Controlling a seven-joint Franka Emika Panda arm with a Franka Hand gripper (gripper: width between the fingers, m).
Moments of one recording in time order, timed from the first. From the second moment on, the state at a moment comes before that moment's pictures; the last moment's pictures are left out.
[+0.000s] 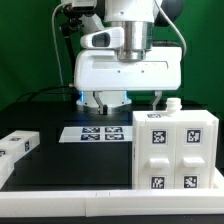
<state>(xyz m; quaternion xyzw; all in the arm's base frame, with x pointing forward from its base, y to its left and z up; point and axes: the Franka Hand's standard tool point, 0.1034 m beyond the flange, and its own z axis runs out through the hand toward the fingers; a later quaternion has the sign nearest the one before) 0.485 0.021 0.102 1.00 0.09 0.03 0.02</state>
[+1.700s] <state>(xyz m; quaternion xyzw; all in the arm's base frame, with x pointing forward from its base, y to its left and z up) 0.428 -0.205 0.073 1.00 -0.01 -0.02 0.02</state>
